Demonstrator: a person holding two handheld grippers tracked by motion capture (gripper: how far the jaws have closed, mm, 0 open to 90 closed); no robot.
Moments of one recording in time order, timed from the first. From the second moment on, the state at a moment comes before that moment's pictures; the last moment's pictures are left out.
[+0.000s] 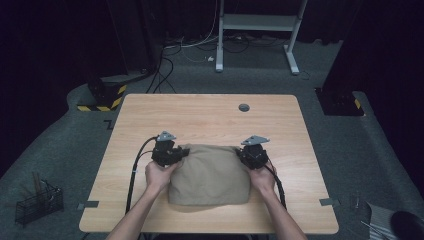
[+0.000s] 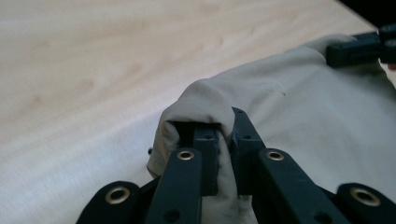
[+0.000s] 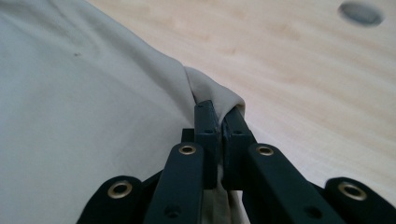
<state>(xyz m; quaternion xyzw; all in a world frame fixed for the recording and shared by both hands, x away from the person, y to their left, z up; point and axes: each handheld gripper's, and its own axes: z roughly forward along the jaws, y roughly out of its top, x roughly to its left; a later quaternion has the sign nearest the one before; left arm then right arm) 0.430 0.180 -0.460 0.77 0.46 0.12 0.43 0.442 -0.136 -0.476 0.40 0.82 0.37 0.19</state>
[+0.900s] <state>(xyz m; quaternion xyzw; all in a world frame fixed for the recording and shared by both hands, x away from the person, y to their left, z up) 0.464 0.181 -0.504 0.76 0.50 0.11 0.40 0.480 -0.133 -0.513 0.44 0.81 0.34 0.17</state>
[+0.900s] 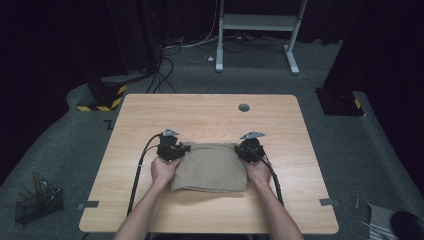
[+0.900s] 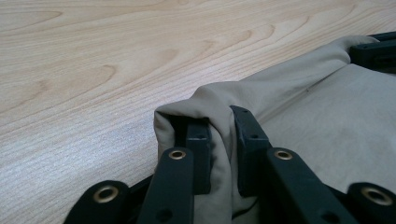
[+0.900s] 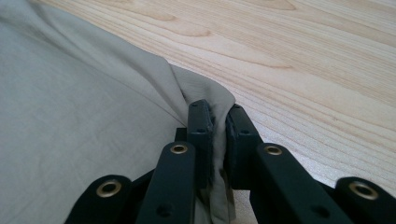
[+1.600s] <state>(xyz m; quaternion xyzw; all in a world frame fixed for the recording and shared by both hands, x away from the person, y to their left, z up) 0.451 0.191 -0.481 0.75 0.49 0.13 0.43 0.471 -0.158 -0.496 0.47 0.78 0.38 0.18</state>
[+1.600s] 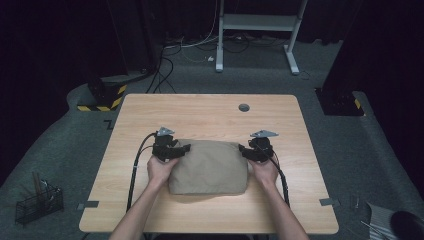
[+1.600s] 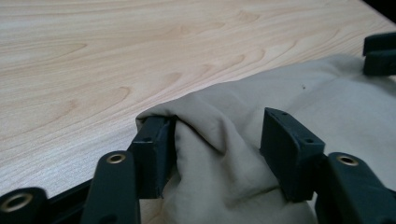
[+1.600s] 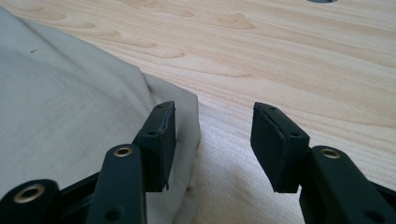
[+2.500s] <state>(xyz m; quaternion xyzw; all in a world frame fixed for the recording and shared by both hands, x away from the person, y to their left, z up) 0.410 0.185 -0.491 0.77 0.44 0.13 0.44 0.423 -0.135 -0.496 0.40 0.80 0.42 0.13</state>
